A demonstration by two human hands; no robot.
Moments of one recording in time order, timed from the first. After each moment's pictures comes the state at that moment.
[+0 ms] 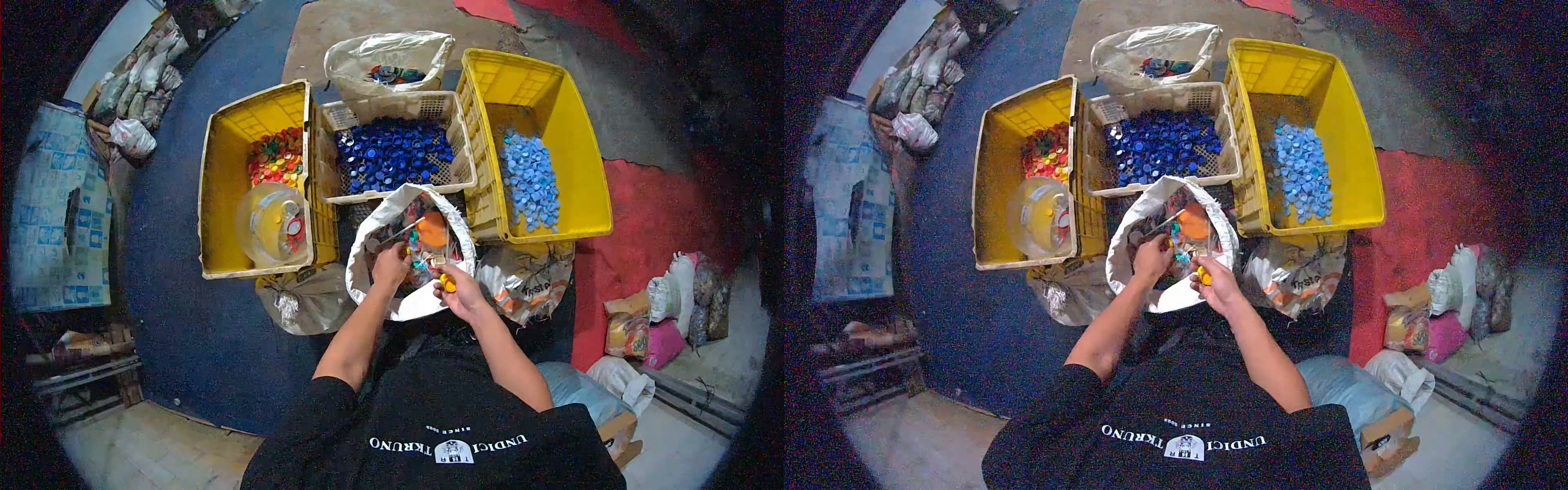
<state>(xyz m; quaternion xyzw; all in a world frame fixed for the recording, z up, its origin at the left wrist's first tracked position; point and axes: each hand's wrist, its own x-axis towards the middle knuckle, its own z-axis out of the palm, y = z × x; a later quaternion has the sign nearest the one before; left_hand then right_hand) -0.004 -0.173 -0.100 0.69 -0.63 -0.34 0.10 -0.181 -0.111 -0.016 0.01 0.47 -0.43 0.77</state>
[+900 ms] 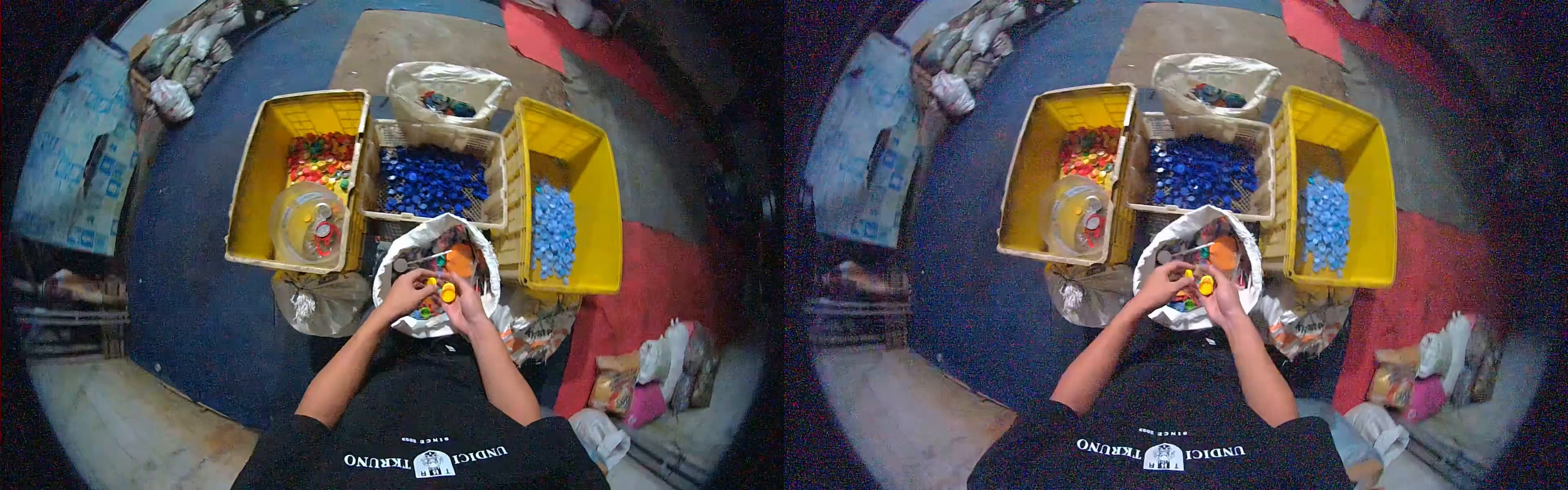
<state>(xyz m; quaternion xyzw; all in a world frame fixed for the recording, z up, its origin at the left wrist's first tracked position) 0.036 -0.164 0.010 0.54 -0.53 -0.58 0.31 -0.135 -0.154 -0.004 0.00 0.41 -0.44 0.80</state>
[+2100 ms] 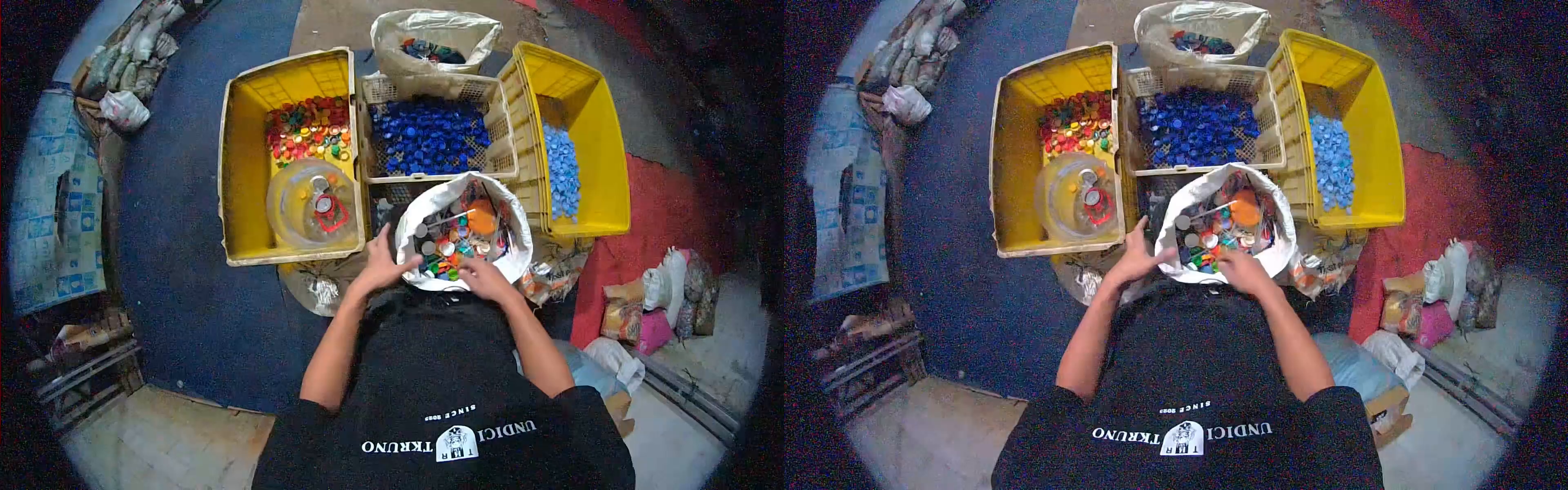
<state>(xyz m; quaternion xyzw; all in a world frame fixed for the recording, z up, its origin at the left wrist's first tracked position) 0.161 -0.180 -0.014 0.62 -0.60 -0.48 0.14 -0.113 -0.138 0.009 -0.64 0.60 -0.04 0.47</state>
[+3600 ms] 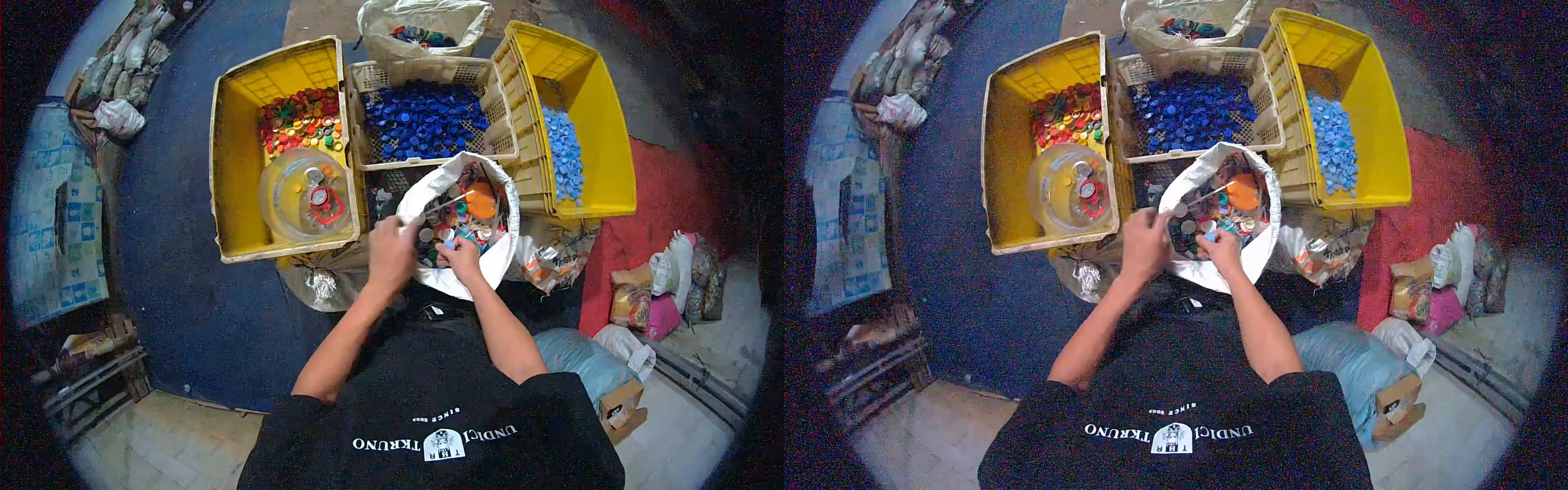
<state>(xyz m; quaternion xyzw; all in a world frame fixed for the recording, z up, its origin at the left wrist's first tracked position) 0.123 -0.175 0.019 0.57 -0.78 -0.11 0.25 -0.059 -0.124 -0.100 -0.25 0.67 -0.37 0.60</state>
